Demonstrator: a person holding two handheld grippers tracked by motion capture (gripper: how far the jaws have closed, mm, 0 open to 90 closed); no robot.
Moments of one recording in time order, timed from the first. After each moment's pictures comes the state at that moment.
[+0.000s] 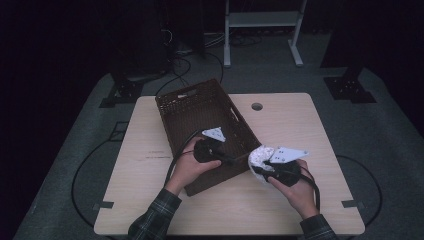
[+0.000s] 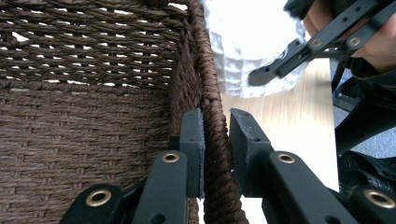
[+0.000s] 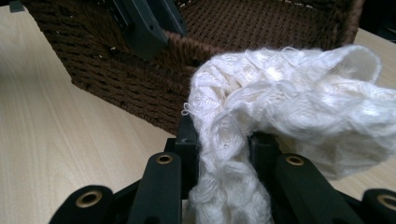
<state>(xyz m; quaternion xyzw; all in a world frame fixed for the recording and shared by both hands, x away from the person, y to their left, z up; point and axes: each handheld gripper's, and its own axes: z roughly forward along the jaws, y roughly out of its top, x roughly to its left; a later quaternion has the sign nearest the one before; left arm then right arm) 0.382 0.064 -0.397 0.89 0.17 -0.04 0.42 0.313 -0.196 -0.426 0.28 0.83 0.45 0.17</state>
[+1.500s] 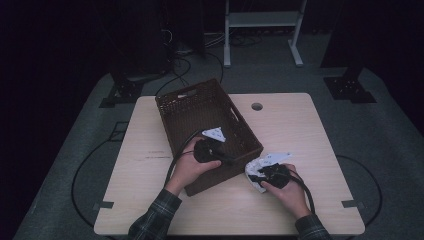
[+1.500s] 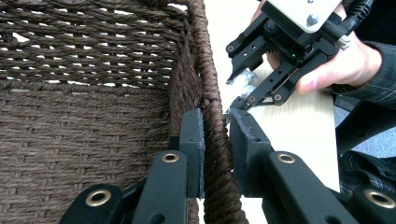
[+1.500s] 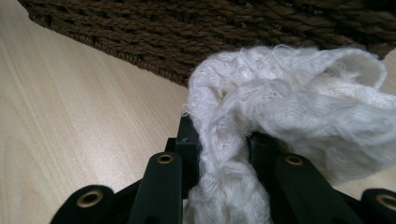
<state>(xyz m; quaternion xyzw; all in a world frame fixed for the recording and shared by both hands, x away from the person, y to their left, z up) 0.382 0.064 -0.397 0.89 0.17 -0.04 0.42 0.333 -0.185 -0.479 0.31 0.87 0.38 0.11</state>
